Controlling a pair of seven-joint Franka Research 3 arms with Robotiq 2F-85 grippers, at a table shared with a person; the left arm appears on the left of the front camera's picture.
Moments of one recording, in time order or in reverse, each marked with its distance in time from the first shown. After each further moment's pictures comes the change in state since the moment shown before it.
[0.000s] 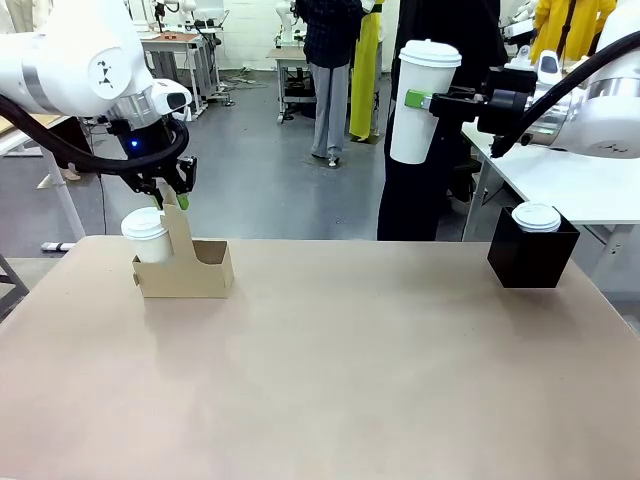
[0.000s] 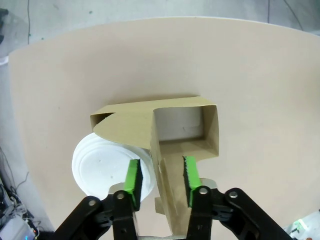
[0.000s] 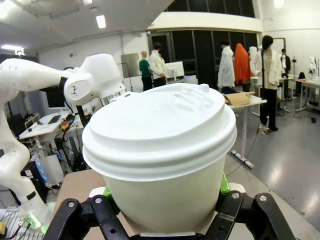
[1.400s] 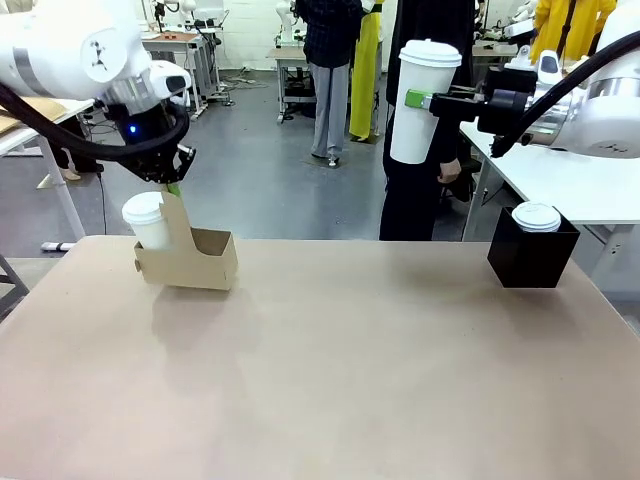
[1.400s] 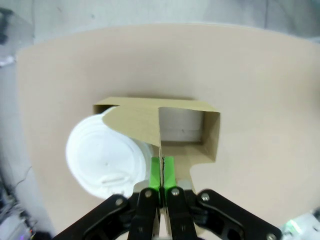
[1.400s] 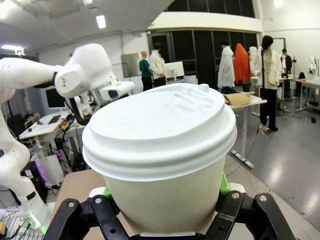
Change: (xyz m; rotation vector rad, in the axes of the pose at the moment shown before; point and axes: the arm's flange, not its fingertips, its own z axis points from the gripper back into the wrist) left arm -0.014 -0.020 0.045 0.006 -0.053 0.025; right arm 0.000 0.000 0.000 0.000 0.000 0.000
